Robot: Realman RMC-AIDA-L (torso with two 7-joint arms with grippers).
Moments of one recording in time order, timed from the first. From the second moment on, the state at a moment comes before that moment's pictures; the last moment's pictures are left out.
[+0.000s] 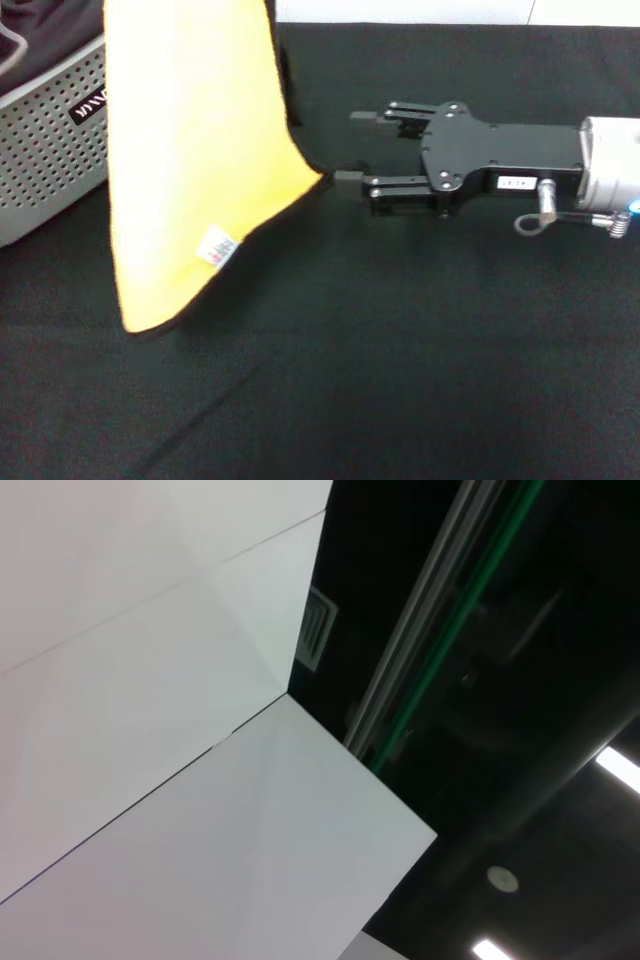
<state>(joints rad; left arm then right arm) -0.41 -1.99 1.10 0.77 0.78 1.83 -2.19 0.66 2.03 -1.34 -0.61 1.83 1.46 -1.83</state>
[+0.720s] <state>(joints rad) -0.42 -1.99 1.10 0.77 0.77 1.83 -2.19 0.70 2.03 -1.41 -0.58 1.88 1.45 -1.82</state>
